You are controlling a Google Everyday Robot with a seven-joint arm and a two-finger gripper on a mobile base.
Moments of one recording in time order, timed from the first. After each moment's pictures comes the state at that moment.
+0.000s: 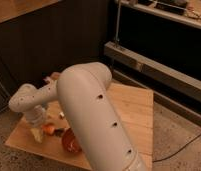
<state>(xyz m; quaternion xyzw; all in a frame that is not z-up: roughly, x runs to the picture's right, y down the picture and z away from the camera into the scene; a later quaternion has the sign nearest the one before) -0.308 0.217 0.794 -0.38 0.08 0.11 0.92</state>
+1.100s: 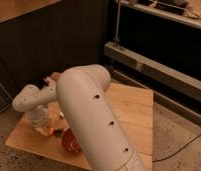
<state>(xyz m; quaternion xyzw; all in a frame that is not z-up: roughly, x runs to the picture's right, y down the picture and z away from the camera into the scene) -0.306 0.221 0.806 -0.38 0.09 0.11 0.91</state>
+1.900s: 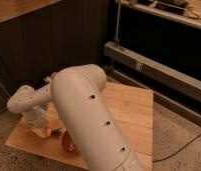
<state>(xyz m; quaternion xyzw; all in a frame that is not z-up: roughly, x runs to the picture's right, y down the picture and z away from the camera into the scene) -0.315 0.222 0.796 -0.39 0.09 0.09 0.91</state>
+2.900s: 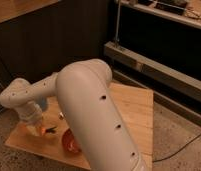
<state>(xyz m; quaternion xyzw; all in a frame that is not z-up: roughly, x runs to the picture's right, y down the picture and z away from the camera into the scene) -0.319 0.190 0.742 -0.38 0.07 0.09 0.92</state>
